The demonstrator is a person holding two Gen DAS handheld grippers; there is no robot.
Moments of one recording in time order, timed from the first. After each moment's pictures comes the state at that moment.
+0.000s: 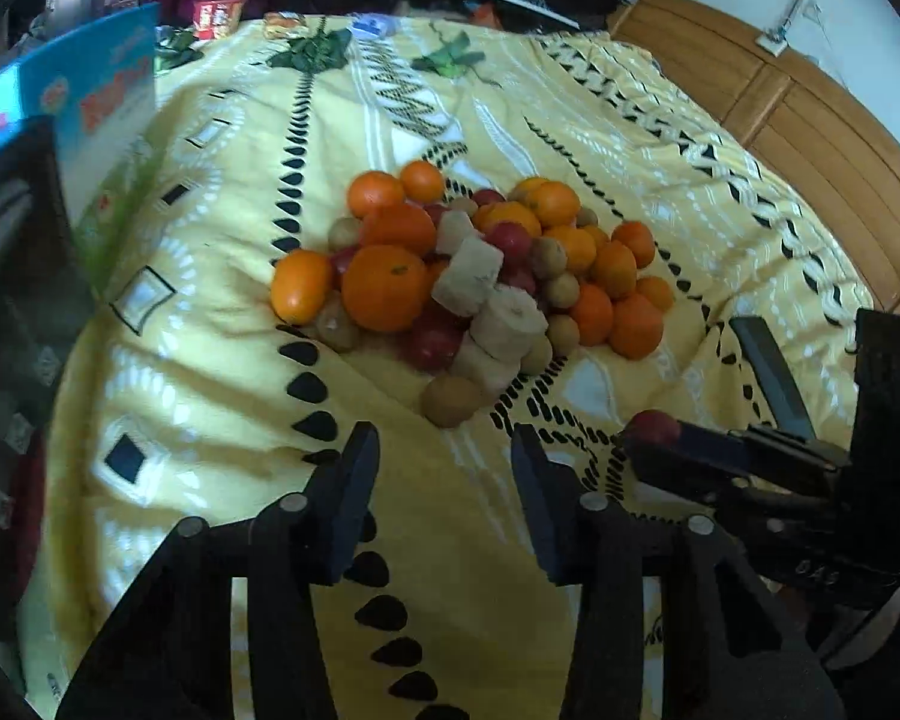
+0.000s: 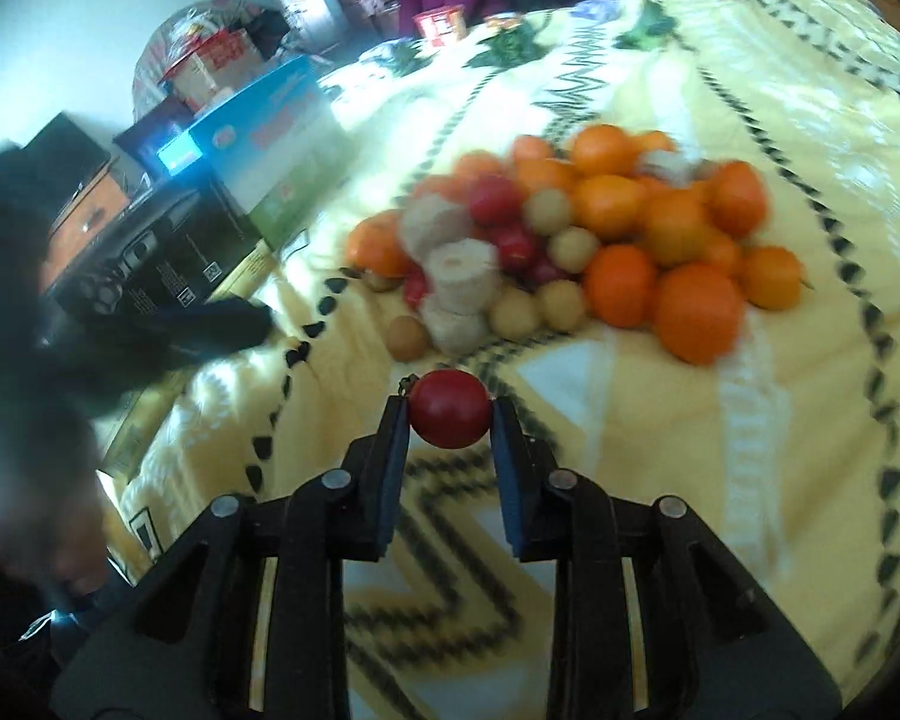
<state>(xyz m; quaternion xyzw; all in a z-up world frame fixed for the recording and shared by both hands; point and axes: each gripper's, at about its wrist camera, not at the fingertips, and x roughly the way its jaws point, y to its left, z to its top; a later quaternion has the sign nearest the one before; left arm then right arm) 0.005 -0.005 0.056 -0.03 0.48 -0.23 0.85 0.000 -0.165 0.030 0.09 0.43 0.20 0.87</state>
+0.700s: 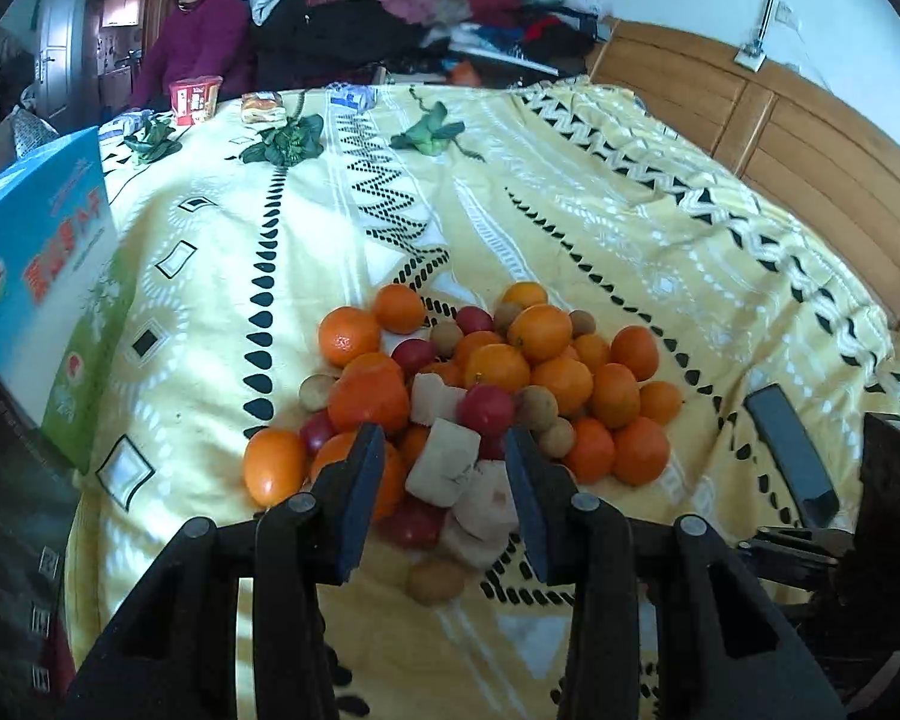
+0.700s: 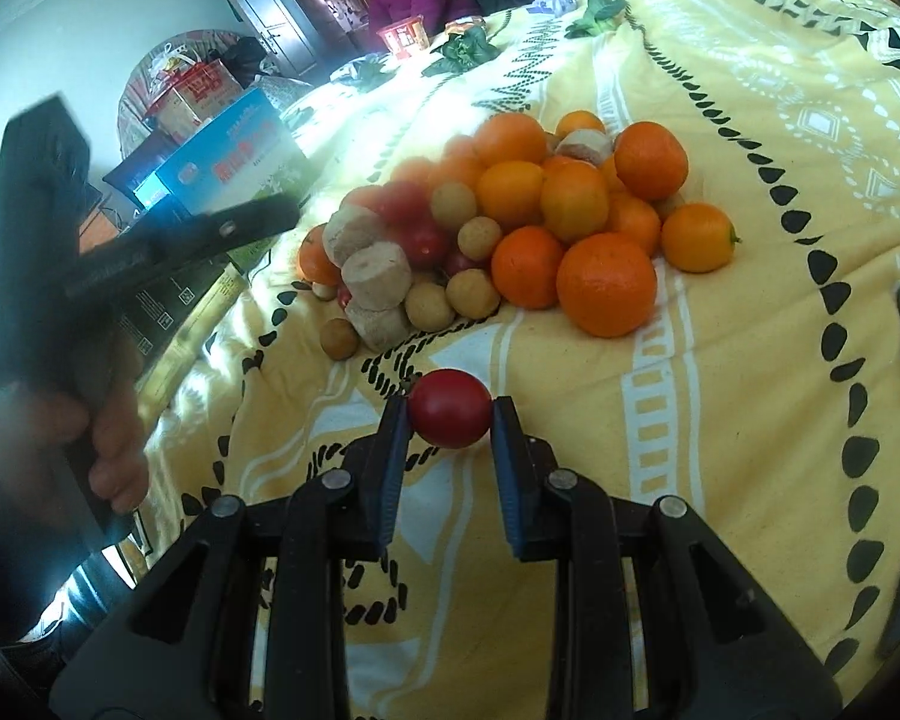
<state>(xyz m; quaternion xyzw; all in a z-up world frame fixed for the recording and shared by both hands) 0.054 -0.036 0.083 0.00 0.40 -0.22 0.89 0.006 -0.200 0.022 0.13 0.43 0.21 0.87</state>
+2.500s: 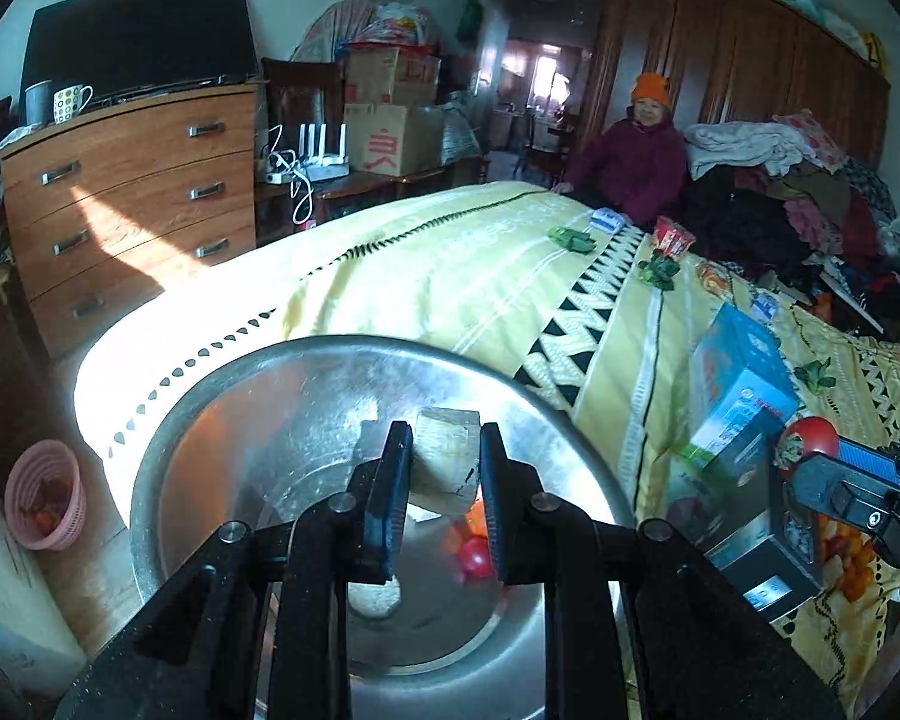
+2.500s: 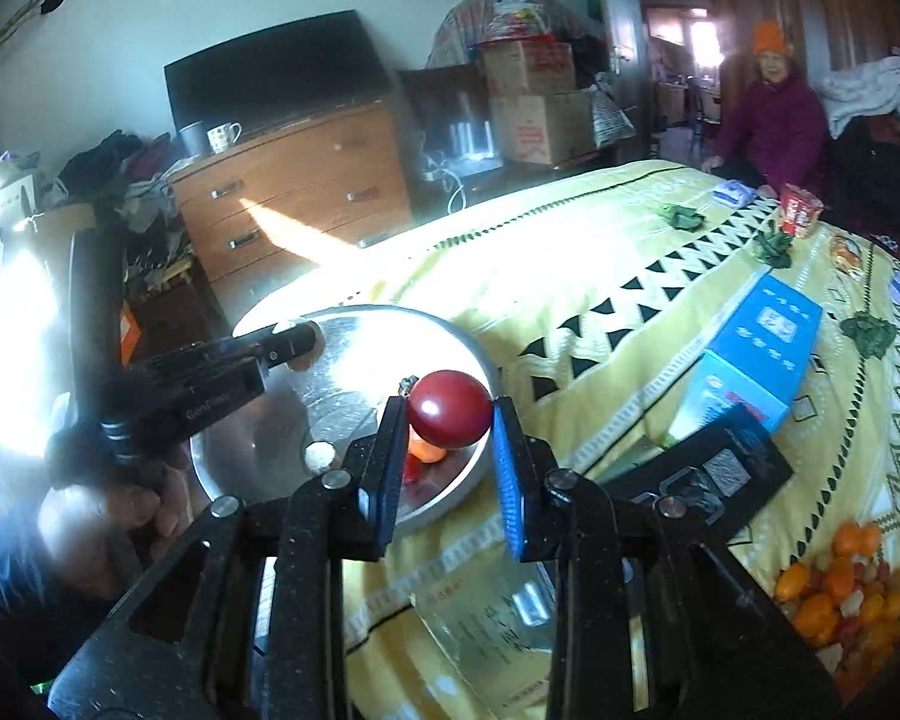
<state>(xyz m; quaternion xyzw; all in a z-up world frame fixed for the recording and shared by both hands) -0.134 0.380 0.176 -0.15 0.30 0.21 0.92 -0.039 0.190 0.186 -0.10 0.31 0.48 0.81</state>
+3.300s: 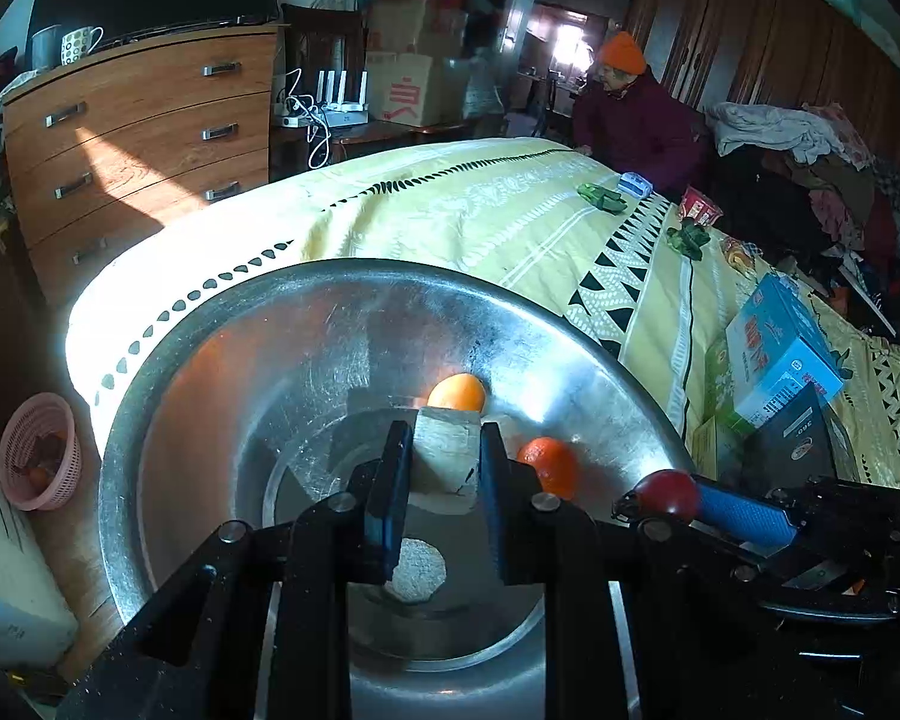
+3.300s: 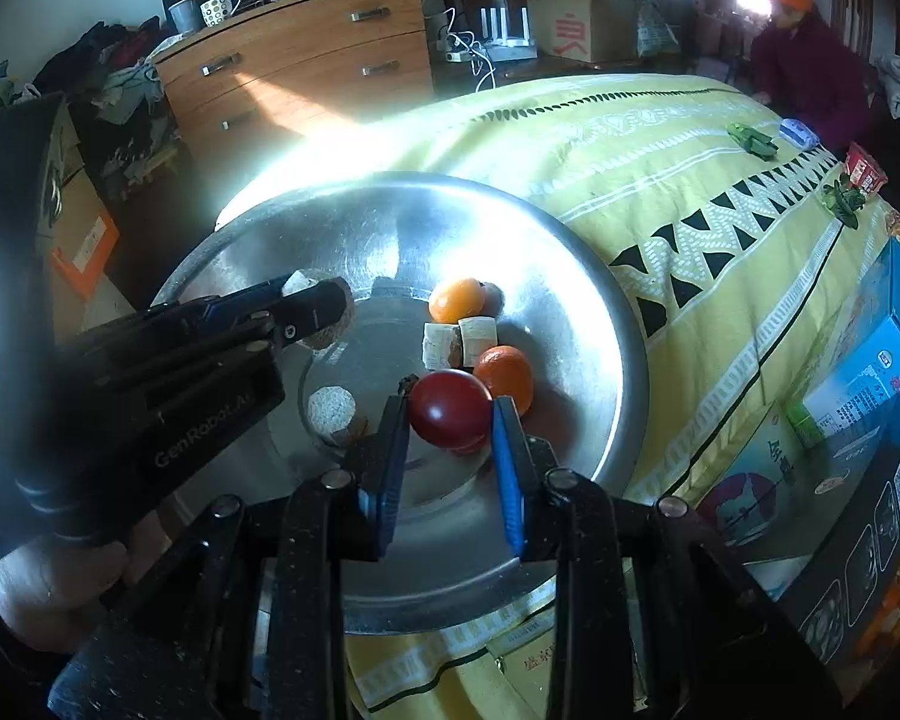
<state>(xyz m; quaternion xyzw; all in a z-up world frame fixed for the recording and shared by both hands) -0.135 0.405 0.142 -0.19 0.33 0.21 0.90 -0.045 0.272 0.122 -0.19 0.39 0.46 0.78</state>
